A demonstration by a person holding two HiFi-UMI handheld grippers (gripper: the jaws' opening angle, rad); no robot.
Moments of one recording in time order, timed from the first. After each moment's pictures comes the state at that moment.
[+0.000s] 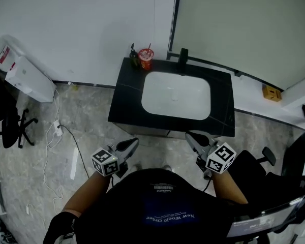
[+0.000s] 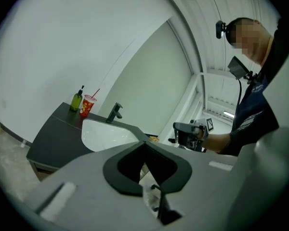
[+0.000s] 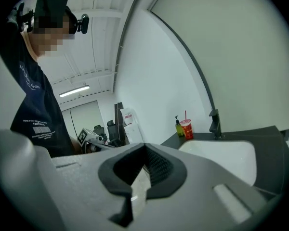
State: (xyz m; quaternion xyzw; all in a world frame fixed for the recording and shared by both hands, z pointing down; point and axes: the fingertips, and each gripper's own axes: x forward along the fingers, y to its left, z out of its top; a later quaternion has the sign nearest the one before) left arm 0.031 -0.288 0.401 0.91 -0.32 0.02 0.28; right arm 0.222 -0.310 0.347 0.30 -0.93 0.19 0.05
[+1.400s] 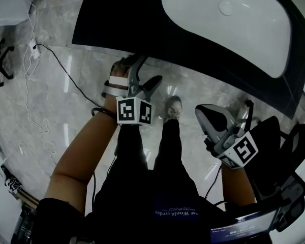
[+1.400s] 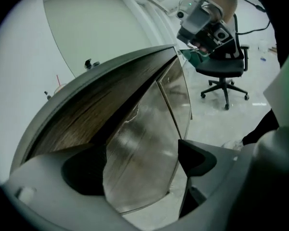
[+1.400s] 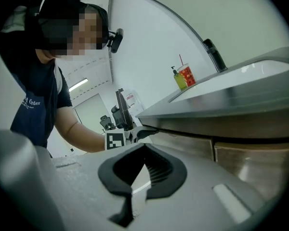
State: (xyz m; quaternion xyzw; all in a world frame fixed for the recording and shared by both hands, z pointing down) left arm 0.053 -0.351 0.707 0.83 -0.32 0.44 -0.14; right arm 0.159 -0.277 0.595 0.23 -0.92 0.29 0.11
